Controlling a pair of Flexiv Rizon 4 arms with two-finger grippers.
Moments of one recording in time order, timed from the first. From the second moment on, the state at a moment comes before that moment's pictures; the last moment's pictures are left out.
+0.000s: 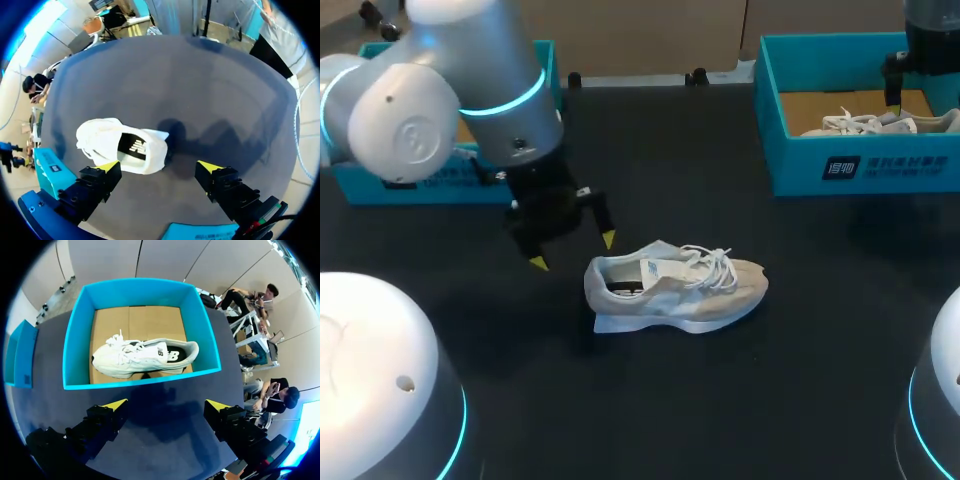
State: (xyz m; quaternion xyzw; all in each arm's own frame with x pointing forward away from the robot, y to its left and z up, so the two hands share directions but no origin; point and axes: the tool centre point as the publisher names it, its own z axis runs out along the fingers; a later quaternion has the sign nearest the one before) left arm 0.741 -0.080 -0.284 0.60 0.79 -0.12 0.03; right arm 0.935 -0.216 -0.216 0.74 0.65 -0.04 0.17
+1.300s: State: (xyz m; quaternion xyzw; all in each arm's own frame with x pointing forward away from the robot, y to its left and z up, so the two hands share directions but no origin) left arm 0.735 -0.020 -0.277 0.44 0.86 -0.24 0.04; right arm 0.935 -0.216 -0.216 0.74 0.65 -0.04 0.17
